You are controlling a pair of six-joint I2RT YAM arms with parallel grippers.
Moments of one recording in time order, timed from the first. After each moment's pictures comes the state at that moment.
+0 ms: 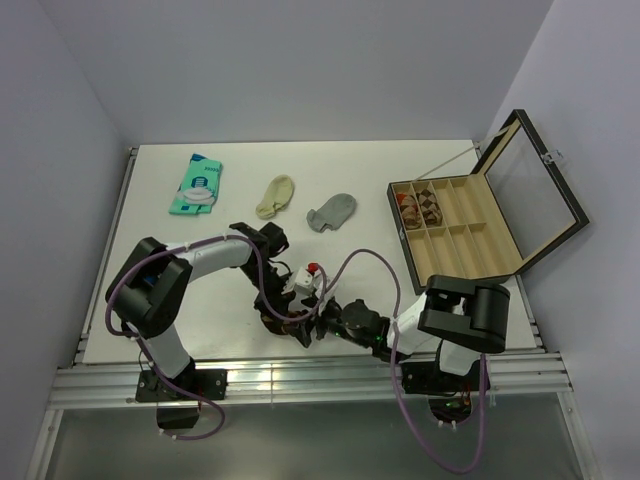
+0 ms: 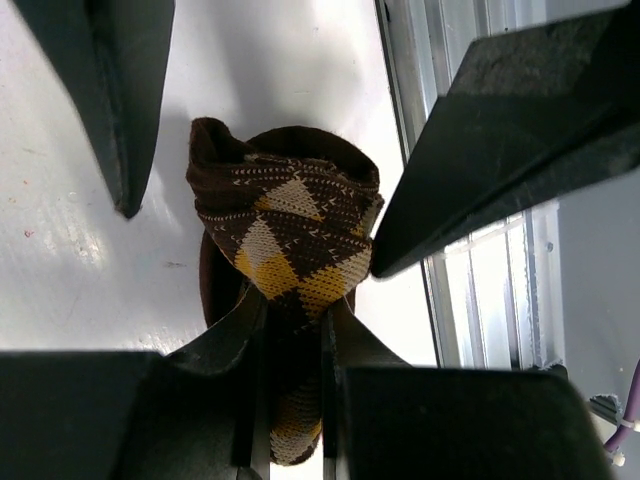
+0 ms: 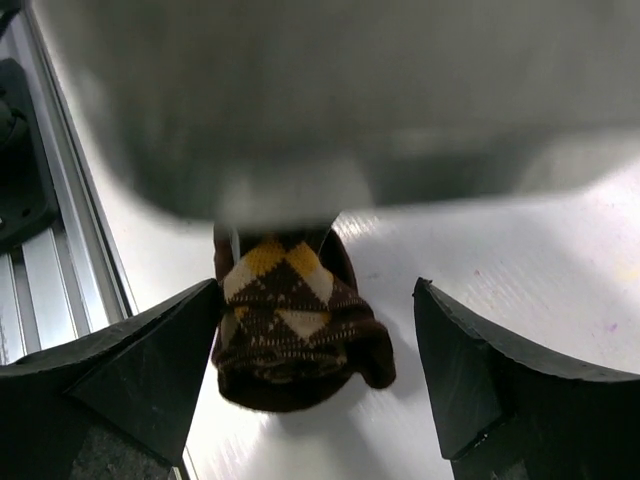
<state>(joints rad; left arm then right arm) -0.66 1.73 1.03 -0.92 0.79 1.05 1.21 1.65 0.26 1.17 0.15 0.23</state>
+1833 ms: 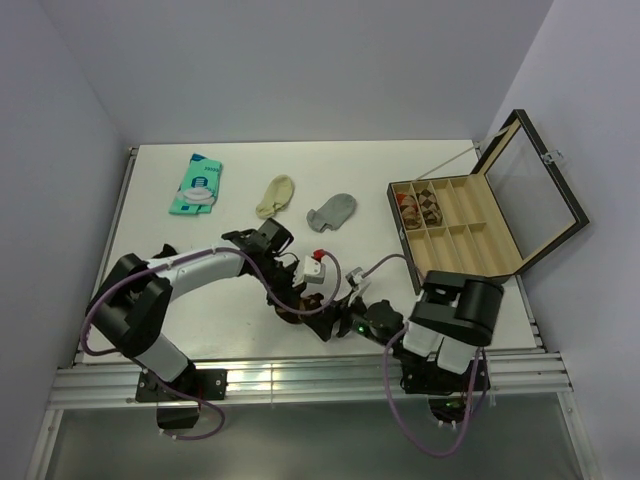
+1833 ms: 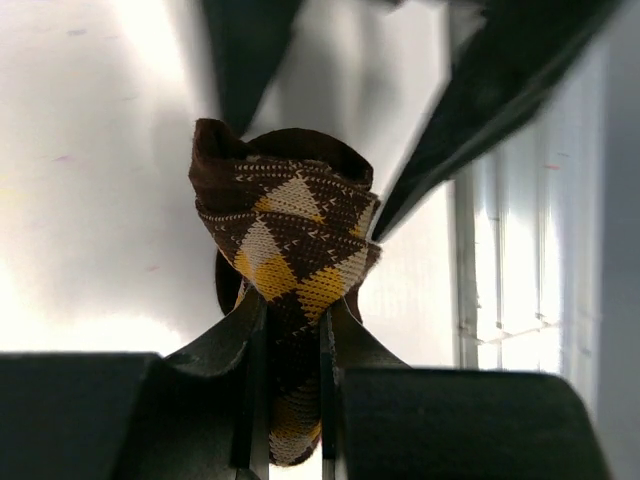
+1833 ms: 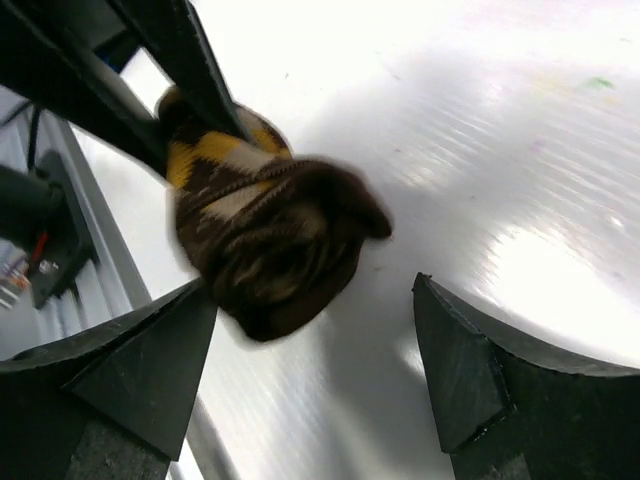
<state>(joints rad) -0.71 1.60 0.96 -0.62 0.75 0.74 1.09 1.75 0.08 1.45 0.12 0.61</state>
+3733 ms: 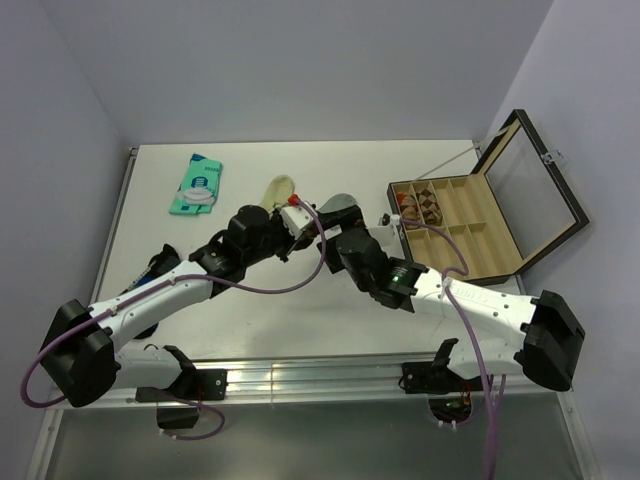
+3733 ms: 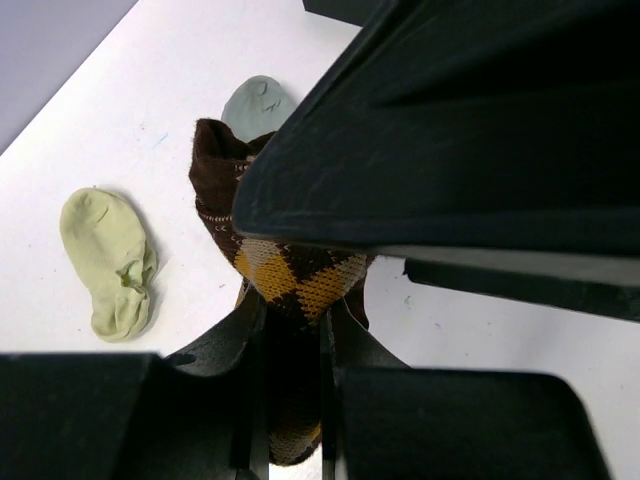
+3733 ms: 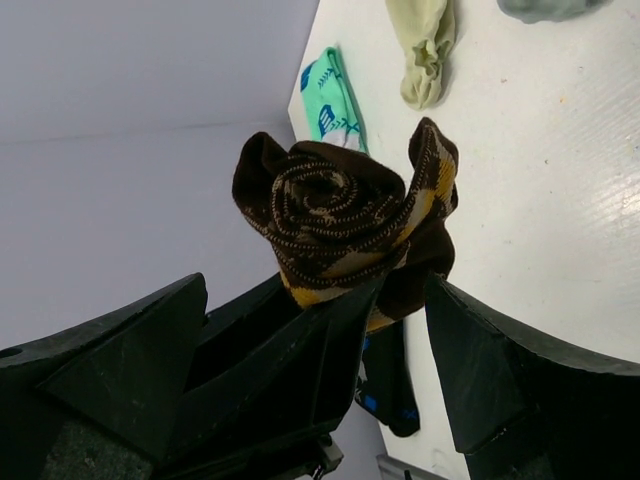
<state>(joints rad) -0.76 1.26 0.86 0.05 0.08 0.25 0.96 1.22 0.82 -0.02 0.58 1.66</state>
